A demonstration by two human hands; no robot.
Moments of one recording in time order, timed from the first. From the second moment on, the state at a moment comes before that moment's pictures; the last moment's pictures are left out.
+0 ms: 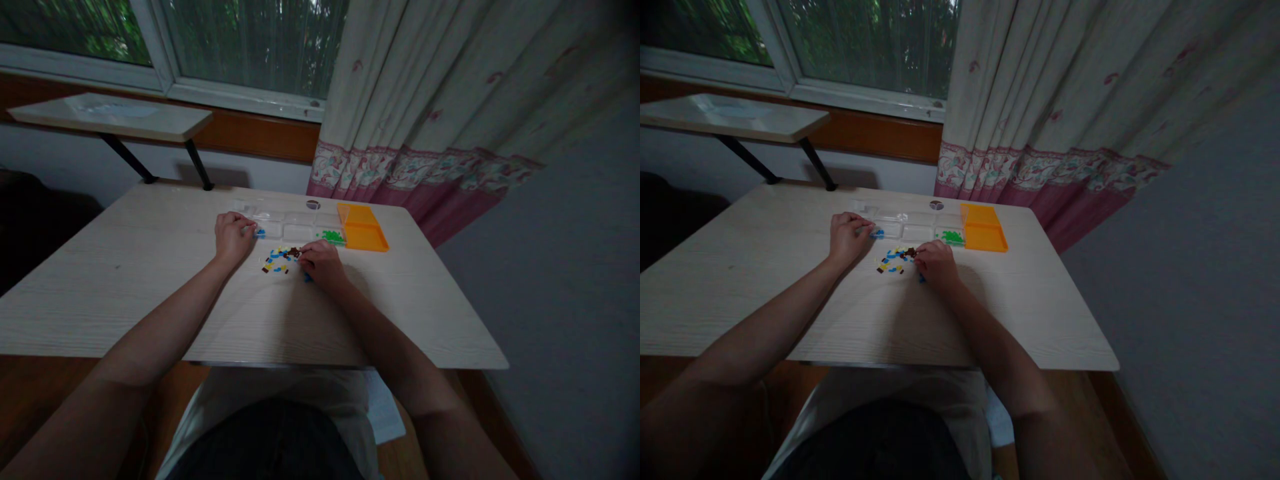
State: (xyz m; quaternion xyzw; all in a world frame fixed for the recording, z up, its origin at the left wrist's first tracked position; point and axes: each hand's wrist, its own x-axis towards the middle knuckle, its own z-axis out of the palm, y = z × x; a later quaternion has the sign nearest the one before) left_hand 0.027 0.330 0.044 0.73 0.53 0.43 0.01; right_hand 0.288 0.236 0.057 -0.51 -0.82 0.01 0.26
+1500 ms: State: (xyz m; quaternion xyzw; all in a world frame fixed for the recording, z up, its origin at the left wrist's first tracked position) left_hand 0.067 0.282 0.067 0.92 0.25 0.30 0.07; right_hand 0.288 0.239 0.054 -0.48 -0.79 0.08 0.37
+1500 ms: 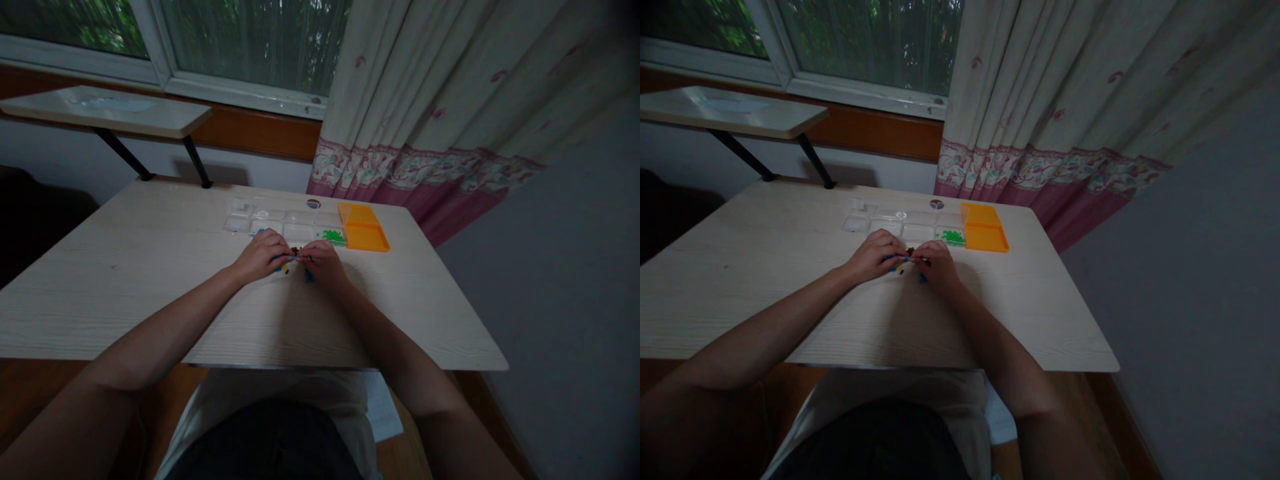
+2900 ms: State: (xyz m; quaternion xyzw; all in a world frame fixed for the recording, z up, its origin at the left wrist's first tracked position) left_hand 0.035 0.322 0.055 0.78 0.45 0.44 0.02; right_hand 0.294 0.247 0.043 -0.48 -0.77 0.03 0.41
